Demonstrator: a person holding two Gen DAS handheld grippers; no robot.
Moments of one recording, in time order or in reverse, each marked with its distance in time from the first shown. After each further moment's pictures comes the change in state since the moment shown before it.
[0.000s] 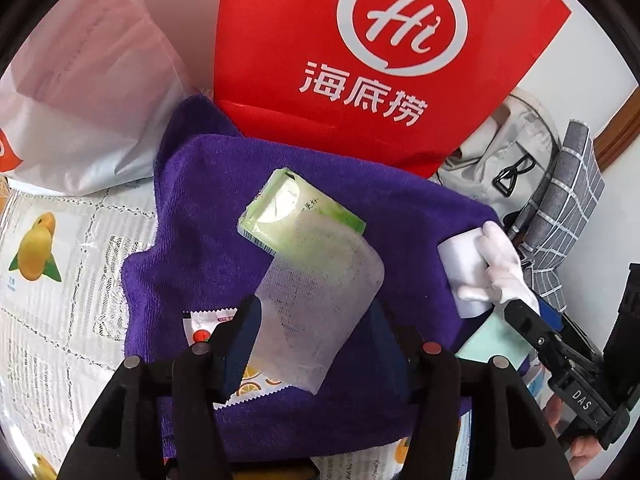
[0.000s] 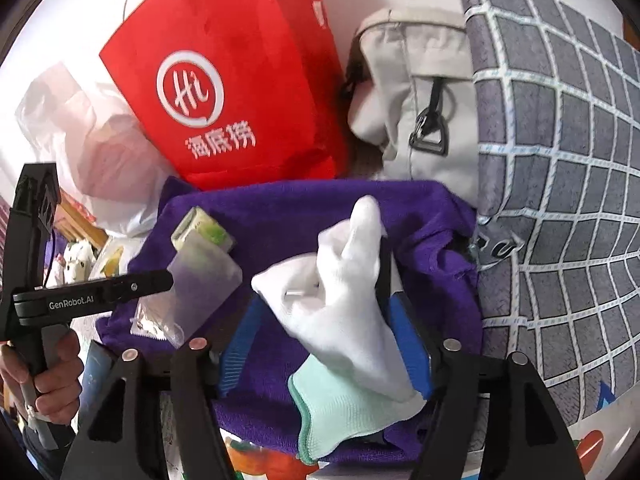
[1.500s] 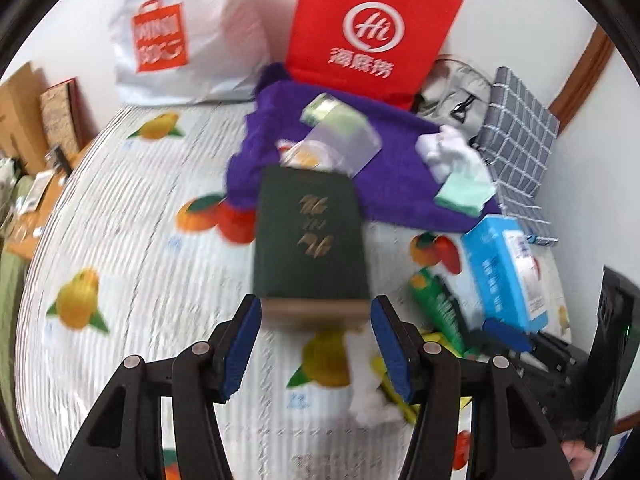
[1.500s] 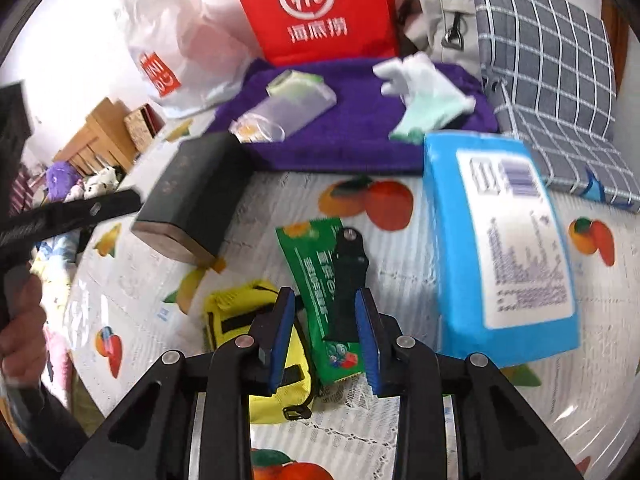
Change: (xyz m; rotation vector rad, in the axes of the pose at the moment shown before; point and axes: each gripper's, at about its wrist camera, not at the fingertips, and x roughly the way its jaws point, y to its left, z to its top) left arm -0.133 0.021 -0.190 0.014 -0.074 0.082; right arm -0.091 0.078 -0.172 -0.069 0.159 -0.008
